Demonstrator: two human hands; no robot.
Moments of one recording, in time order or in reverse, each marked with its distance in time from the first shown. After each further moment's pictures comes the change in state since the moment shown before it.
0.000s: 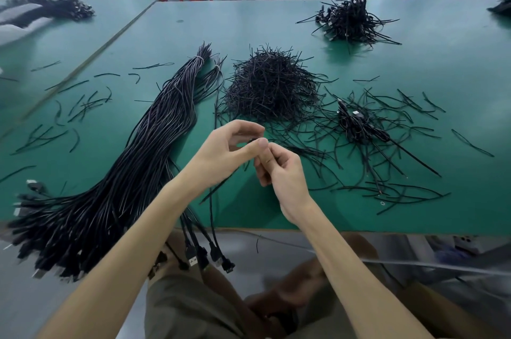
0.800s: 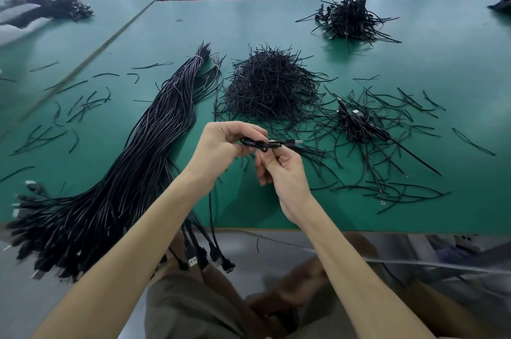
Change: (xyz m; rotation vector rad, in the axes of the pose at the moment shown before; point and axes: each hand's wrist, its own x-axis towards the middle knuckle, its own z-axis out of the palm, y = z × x) left_hand 0.004 0.004 0.005 -0.204 0.105 -0.017; right_hand -0.001 0.000 -0.002 0.044 0.033 0.050
